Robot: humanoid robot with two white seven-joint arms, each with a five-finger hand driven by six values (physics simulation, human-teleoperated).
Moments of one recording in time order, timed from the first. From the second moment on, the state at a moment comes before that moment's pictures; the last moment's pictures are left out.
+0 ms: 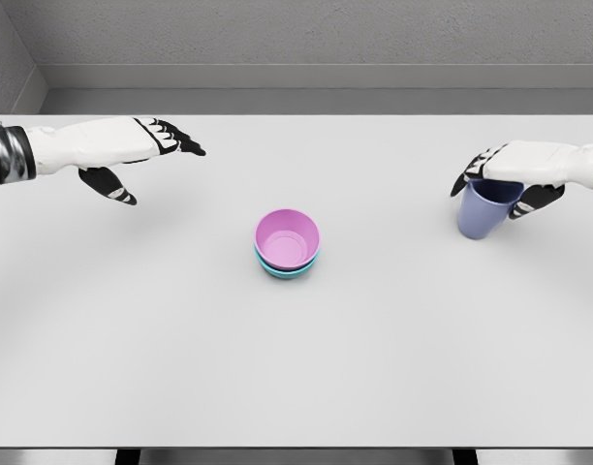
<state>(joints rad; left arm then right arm) -0.83 0.80 -0.74 -1.31 -0.27 -0.61 -0.53 -0.84 -0.91 0.82 -1.25 0.24 -0.61 0.61</state>
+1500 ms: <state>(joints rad) -0.83 0.81 -0.74 -1.31 -0.27 -0.61 -0.53 -0.90 -0.83 0.78 -1.25 0.18 -0.61 0.61</state>
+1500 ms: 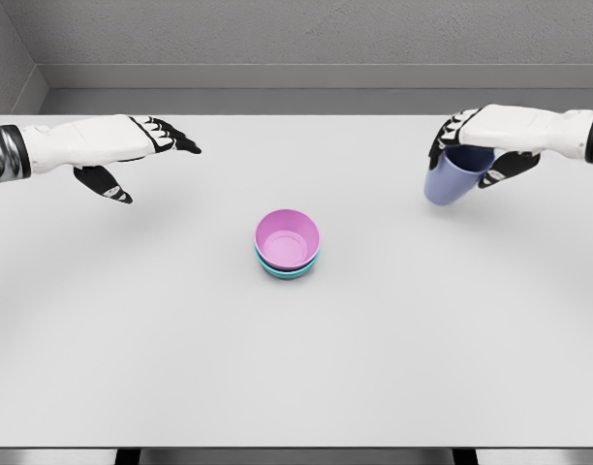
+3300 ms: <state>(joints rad) -0.83 0.81 -0.74 -1.31 -0.27 -0.61 -0.53 -0.99 -0.71 0.88 -1.65 0.18 -0.61 0.61</state>
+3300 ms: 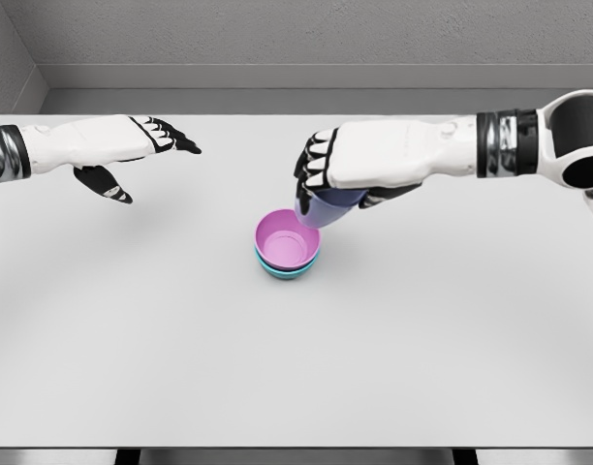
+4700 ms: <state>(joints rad) -0.82 0.81 -0.70 -1.25 -0.27 -0.61 -0.53 -1.00 -0.63 0.95 -1.63 0.19 -0.61 0.61</state>
